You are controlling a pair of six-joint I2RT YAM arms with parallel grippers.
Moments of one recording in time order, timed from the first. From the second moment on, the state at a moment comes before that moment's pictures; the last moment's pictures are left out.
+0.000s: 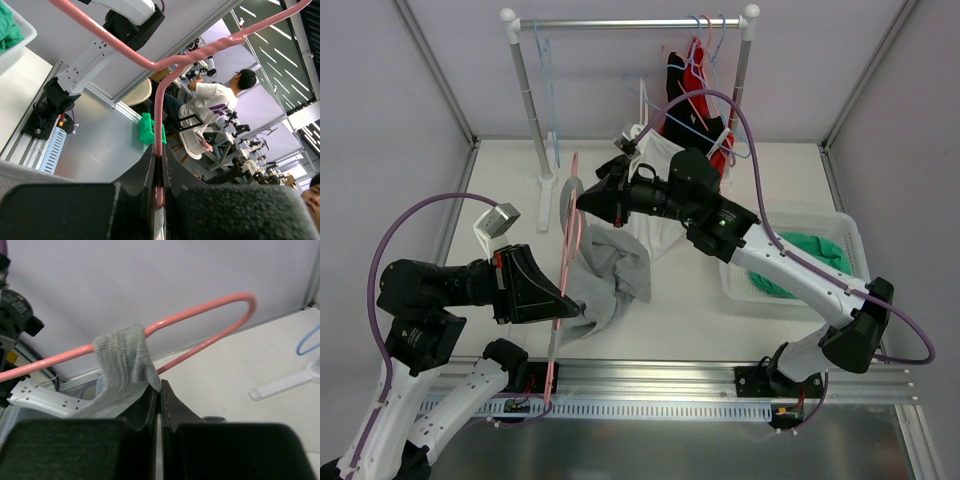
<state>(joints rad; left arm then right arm) -0.47 0.51 1.00 -0.11 1.07 -1.22 0.96 1.50 1.53 0.02 -0.44 0.29</state>
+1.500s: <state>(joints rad) -0.47 0.63 1.13 -0.12 1.06 -1.22 0.55 1.79 2.19 -0.37 -0.43 0.47</state>
